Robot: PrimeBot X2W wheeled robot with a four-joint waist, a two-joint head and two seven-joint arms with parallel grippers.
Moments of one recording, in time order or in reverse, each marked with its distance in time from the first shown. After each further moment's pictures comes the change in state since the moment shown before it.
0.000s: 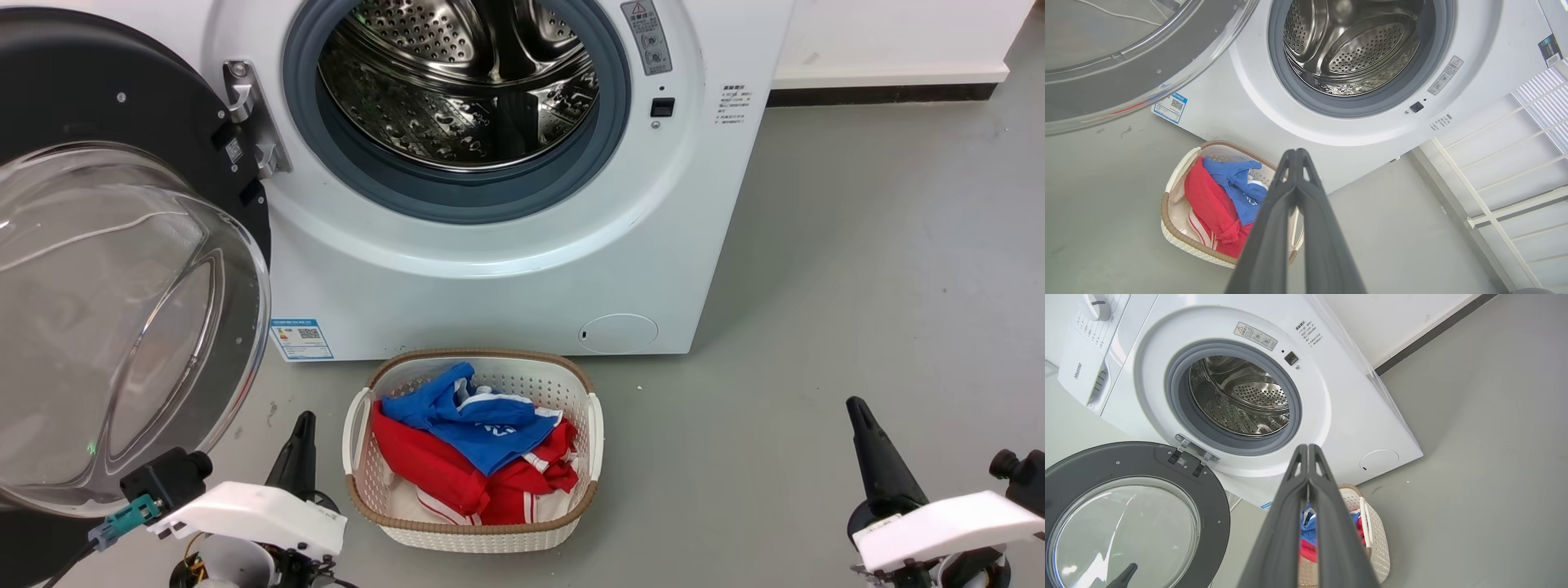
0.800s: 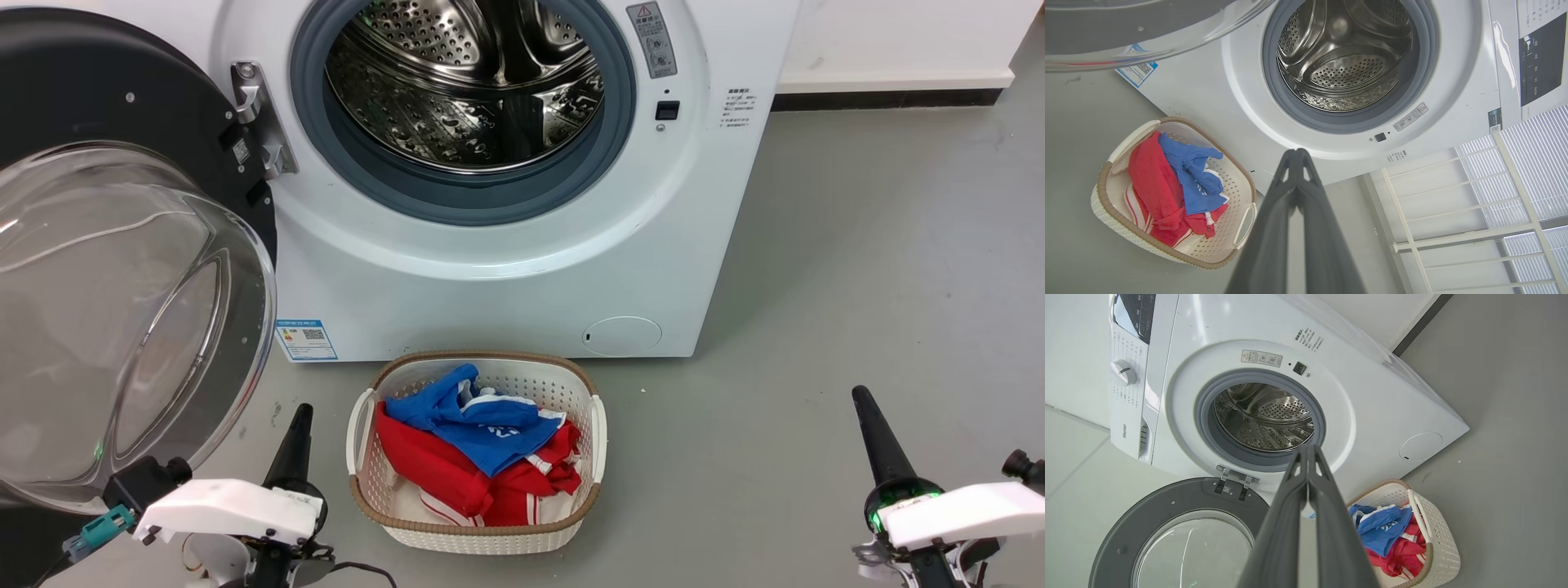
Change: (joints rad) left arm -0.012 -0.057 0.095 0.021 -0.241 -0.076 0.060; right arm -0.041 0.003 -0.018 0.055 0.296 0.000 0.024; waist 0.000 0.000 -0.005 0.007
